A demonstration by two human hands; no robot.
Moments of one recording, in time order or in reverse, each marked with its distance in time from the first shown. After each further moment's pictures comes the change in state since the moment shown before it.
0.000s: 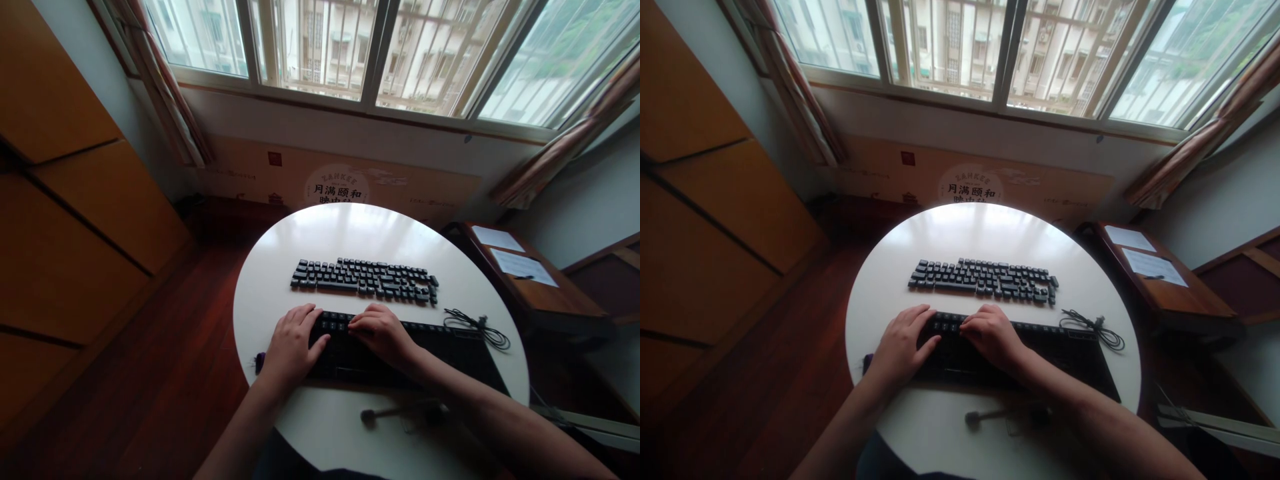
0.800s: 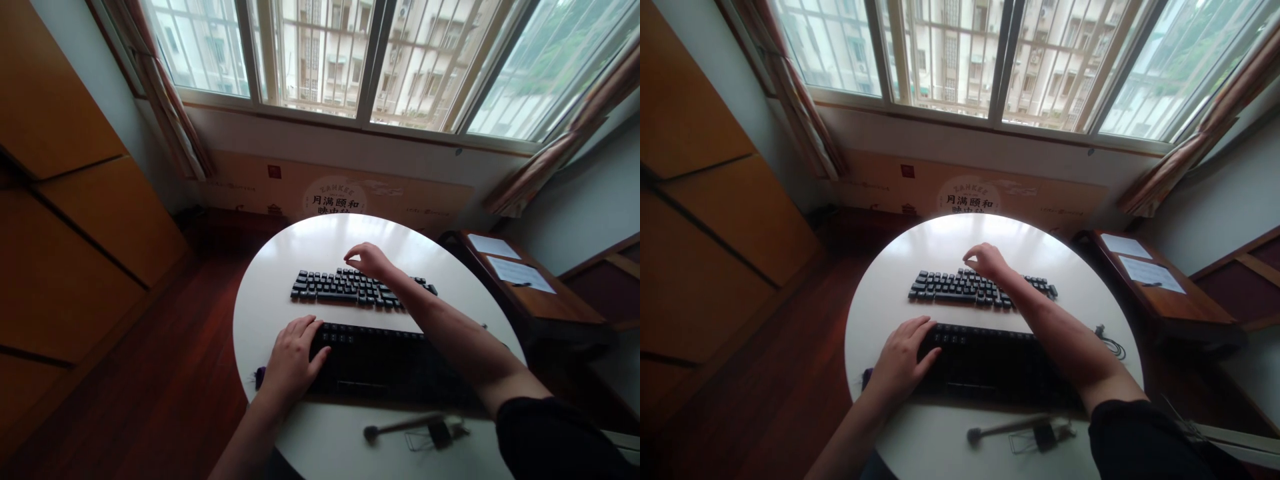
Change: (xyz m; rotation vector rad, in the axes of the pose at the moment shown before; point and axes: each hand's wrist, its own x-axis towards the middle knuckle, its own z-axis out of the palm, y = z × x) left_hand -0.001 -0.003 0.000 0.009 0.010 0.007; right_hand 0.157 0.081 -0.045 -0.308 -0.201 0.326
